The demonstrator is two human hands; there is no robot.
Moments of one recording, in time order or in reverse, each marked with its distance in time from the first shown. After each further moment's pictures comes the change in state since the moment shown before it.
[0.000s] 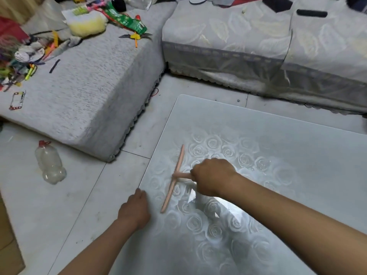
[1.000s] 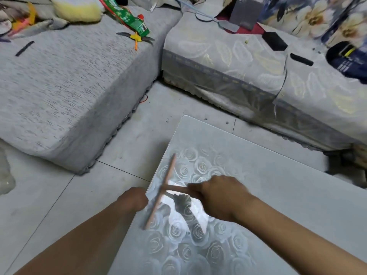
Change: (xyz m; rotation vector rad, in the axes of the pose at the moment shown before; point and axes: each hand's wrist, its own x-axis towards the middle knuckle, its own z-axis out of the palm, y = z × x) left_hand 0.137 -0.029 -0.072 -0.279 -0.152 0.125; right_hand 0.071 -0.006 -0.045 -0.051 0.004 -0.024
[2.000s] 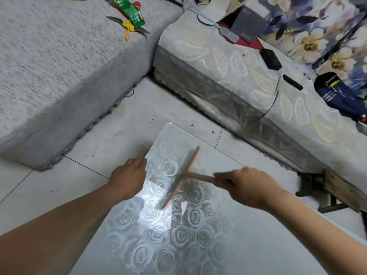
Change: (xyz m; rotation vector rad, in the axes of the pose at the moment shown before) left_hand 0.056 0.060 -0.043 0.243 0.464 0.325; right_hand 0.016 0.130 -0.037 -0.037 -0.055 0.226
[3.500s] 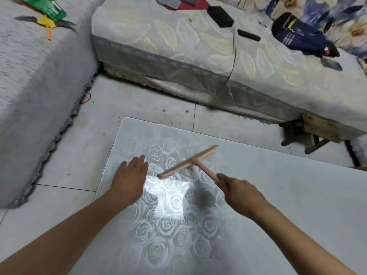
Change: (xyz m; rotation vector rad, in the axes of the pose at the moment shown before) left_hand 0.028 0.088 -0.001 0.416 -0.091 0.236; right_hand -0.063 0.038 0.096 0.505 -0.084 0.465
